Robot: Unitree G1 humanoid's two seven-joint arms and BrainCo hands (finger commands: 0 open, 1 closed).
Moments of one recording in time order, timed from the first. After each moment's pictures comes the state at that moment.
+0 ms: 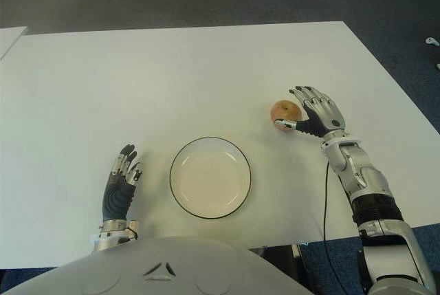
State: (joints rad) left arm 0.75 -0.05 -0.17 -0.19 0.08 -0.36 0.15; right arm -0.15 -0.74 0.10 0.47 -0.78 -0.38 -0.26
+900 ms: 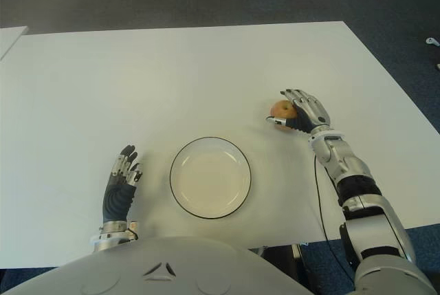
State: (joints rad) left arm 0.77 -0.05 -0.18 -0.20 0.08 -0.37 0.15; right arm -0.36 -0.67 0.26 0.81 -0.76 -0.40 -0.32
